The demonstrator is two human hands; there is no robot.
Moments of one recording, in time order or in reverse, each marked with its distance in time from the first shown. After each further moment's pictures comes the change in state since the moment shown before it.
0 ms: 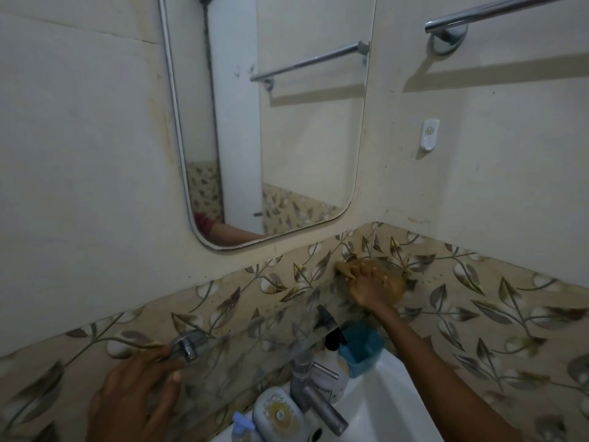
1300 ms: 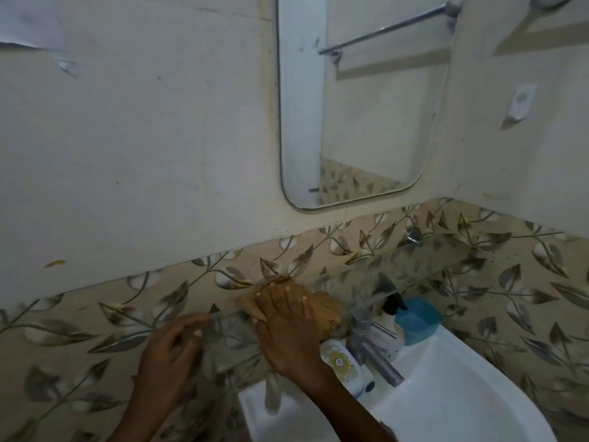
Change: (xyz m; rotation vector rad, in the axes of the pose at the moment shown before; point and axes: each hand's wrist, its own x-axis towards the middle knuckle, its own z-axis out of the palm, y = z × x) left_hand -0.038 -0.061 -0.055 -0.305 -0.009 -0.260; right_hand -0.230 -0.214 0.064 0.162 -0.096 -0.588
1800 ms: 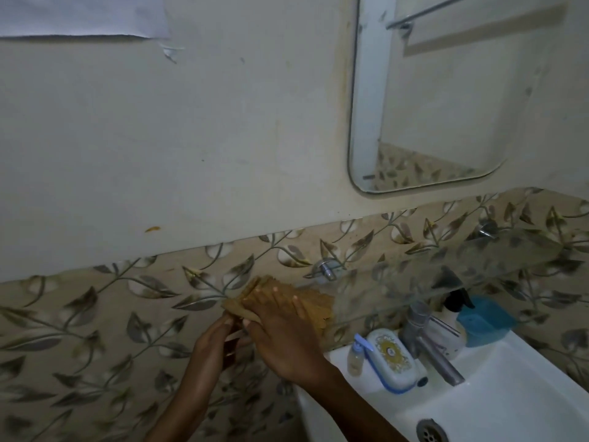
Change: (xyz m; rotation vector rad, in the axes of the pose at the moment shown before) left_hand -0.032 0.002 -0.020 -0.411 -0.008 -0.568; right_hand -0.016 -0.078 0.011 0.231 -0.252 -0.193
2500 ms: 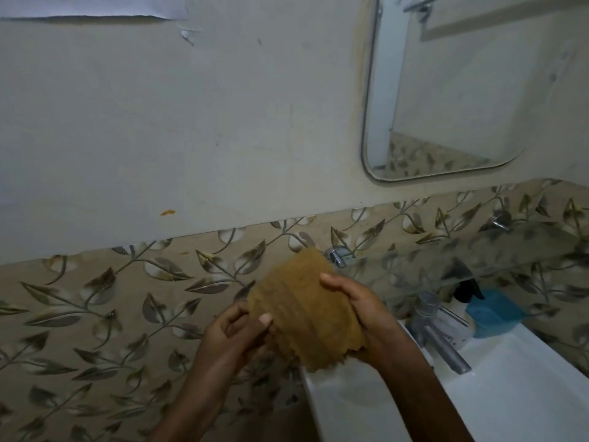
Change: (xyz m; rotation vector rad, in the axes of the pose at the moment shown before) left_hand -0.044 0.021 0.006 -0.190 -0.134 0.039; right_hand -0.035 0.031 -0.060 1.503 -0.045 0.457
